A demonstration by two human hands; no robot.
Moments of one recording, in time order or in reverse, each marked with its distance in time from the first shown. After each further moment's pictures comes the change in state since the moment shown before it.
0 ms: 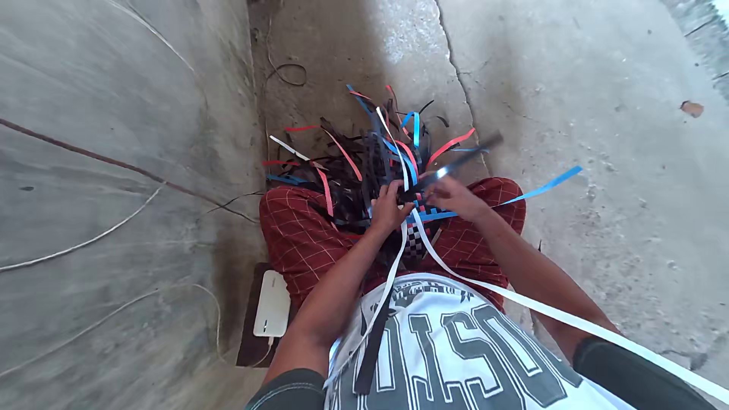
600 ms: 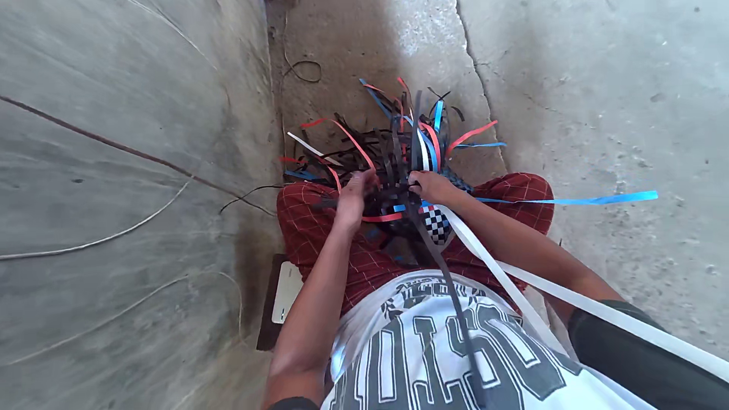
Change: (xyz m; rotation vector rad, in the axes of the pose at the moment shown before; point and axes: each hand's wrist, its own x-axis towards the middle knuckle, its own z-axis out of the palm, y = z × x) left_hand -0.037 -0.011 -0.101 -0.632 0.111 -0.197; right_hand 0.080 -0.004 0.045 -0.768 -0.237 0.288
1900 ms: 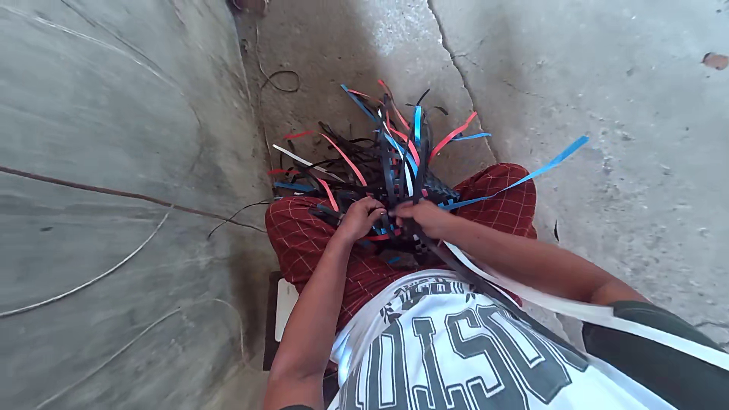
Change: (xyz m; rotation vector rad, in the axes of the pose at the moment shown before) left_hand 0.020 -0.030 0.004 0.596 -0.431 0.231; right_hand -0.069 -0.047 0.029 1.273 -0.032 0.283
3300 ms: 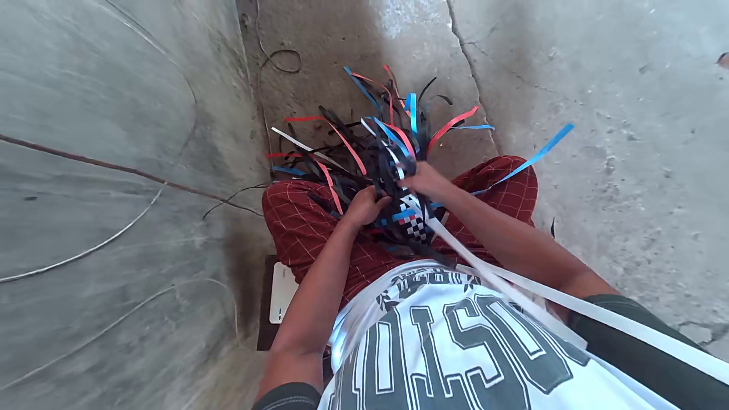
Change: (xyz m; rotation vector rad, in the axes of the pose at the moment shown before) left_hand 0.010 0.010 0.016 0.044 -0.034 -0.224; right_hand 0.036 -0.024 -0.027 -0.369 0.125 -0.227
